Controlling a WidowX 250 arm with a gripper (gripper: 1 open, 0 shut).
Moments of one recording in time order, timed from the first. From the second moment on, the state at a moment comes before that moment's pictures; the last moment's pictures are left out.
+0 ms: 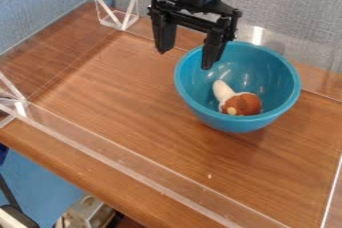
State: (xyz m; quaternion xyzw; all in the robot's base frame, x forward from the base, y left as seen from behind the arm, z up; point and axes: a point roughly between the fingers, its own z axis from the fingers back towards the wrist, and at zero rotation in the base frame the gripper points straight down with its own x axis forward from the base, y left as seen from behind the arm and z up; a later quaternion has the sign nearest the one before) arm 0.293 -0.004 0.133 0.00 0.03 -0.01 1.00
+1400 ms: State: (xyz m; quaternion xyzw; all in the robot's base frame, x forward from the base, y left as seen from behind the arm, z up) arm 0.315 -0.015 0.062 0.01 0.07 -0.02 1.00
